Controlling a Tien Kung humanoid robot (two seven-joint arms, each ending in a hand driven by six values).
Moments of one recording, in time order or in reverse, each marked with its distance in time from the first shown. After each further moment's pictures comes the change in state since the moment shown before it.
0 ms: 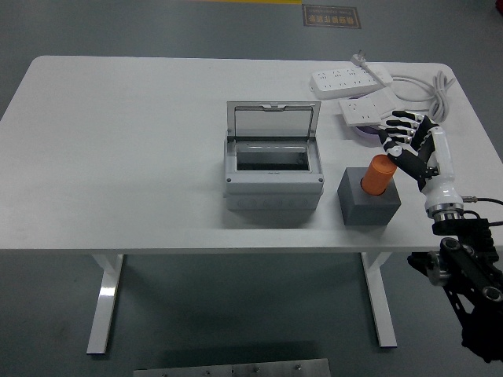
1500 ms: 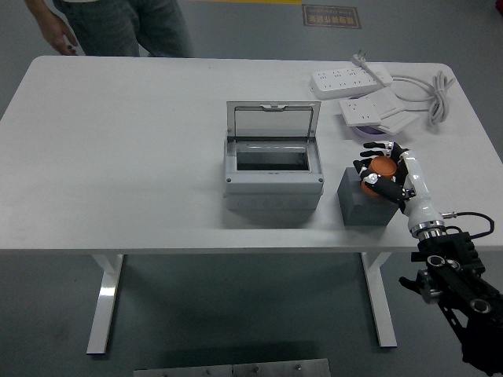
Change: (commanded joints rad) left arm -0.011 -0.005 -0.002 0.000 0.014 -0.003 0.000; right arm -0.010 -0.019 -0.126 -0.020 -0.018 0.008 -0.021
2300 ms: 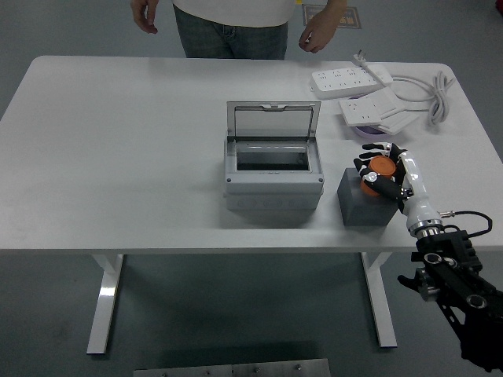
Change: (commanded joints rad) left arm -0.011 0.000 0.005 0.003 0.009 0.006 0.000; right arm 0.030 0.003 -0.022 -0.041 0.011 -0.024 -0.002
